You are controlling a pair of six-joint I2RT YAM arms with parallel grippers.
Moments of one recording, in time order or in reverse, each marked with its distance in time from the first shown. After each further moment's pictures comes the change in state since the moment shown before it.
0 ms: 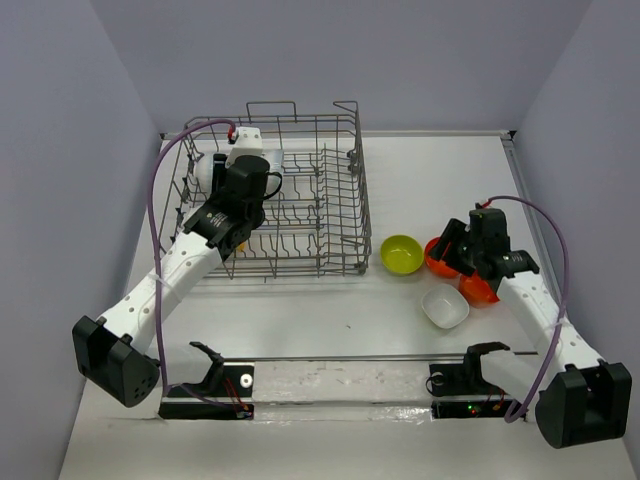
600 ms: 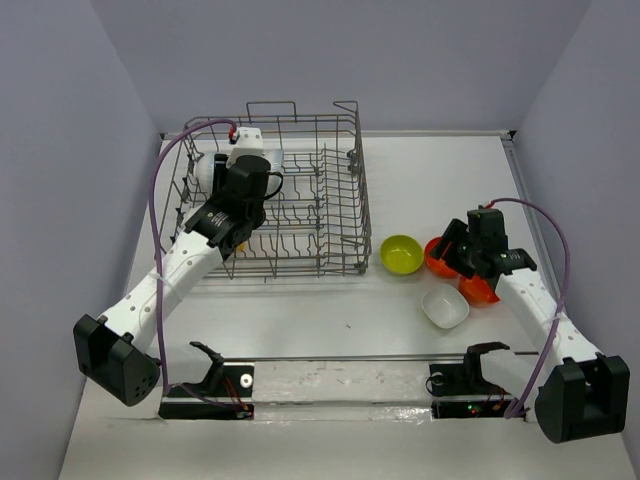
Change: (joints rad) left arm 0.000 0.006 0.000 0.000 0.003 -0.003; right arm 0.000 0.026 -0.004 -0.003 0.060 0.061
